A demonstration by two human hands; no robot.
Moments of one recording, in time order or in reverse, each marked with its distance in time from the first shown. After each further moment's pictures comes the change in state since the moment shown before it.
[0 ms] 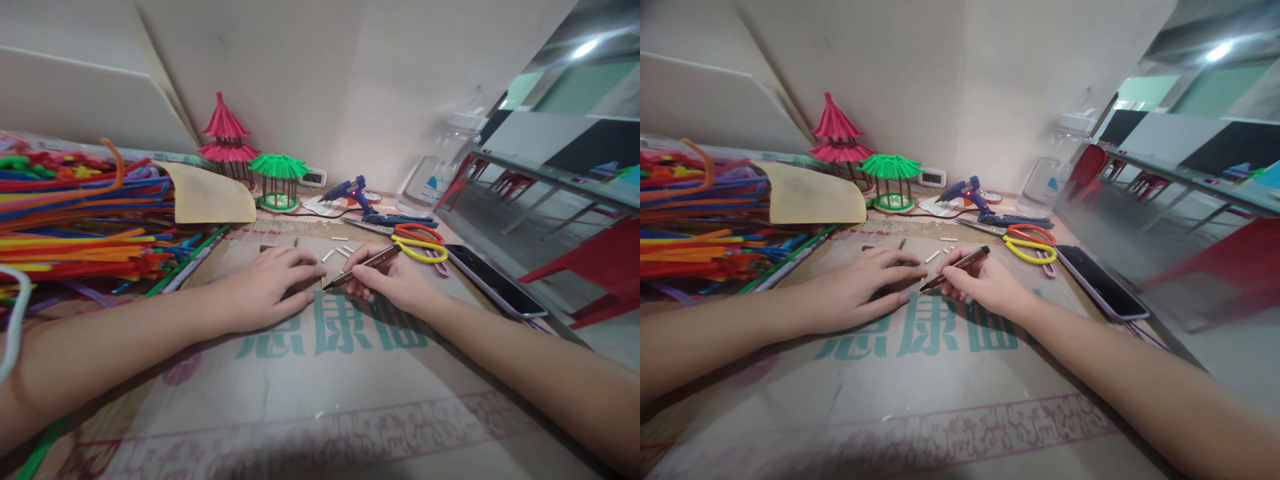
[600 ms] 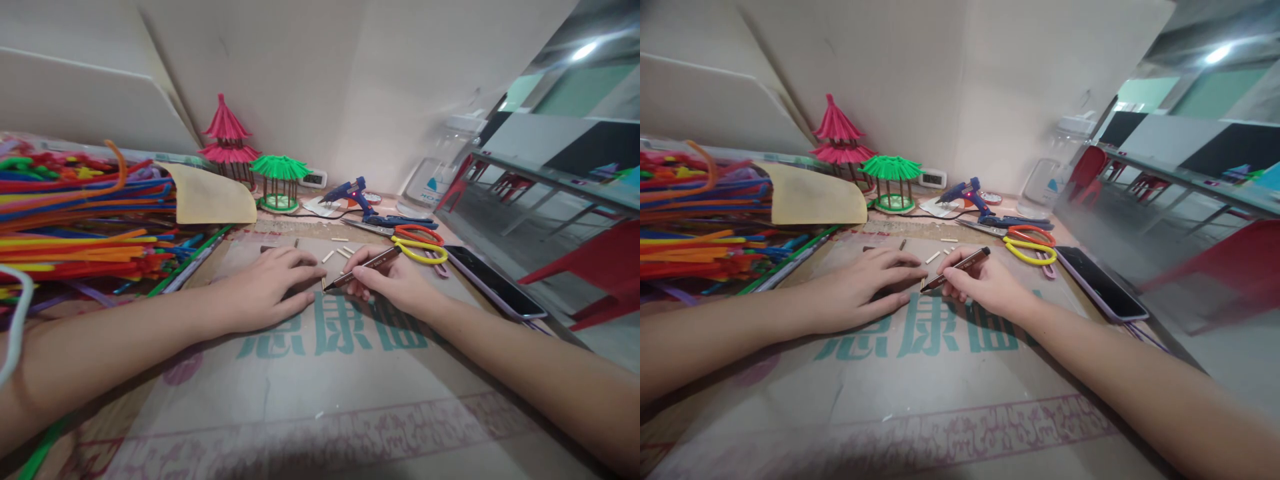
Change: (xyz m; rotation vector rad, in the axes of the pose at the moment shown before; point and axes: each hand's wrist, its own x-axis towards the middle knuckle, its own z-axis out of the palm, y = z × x) left_hand -0.001 0.001 0.000 0.001 -0.007 -0.013; right_hand 0.000 -0.001 0.000 -0.010 0.008 0.006
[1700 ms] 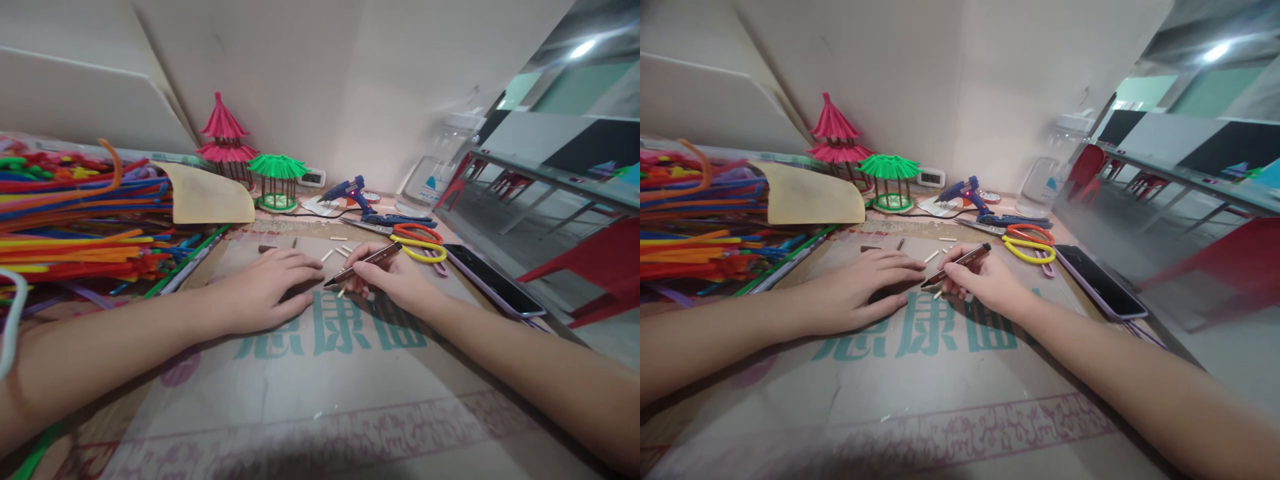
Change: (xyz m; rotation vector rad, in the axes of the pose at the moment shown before) left_hand 0.001 -0.001 0.002 0.004 0.056 0.107; right_hand 0.001 0.002 -0.001 0.035 0.029 -0.004
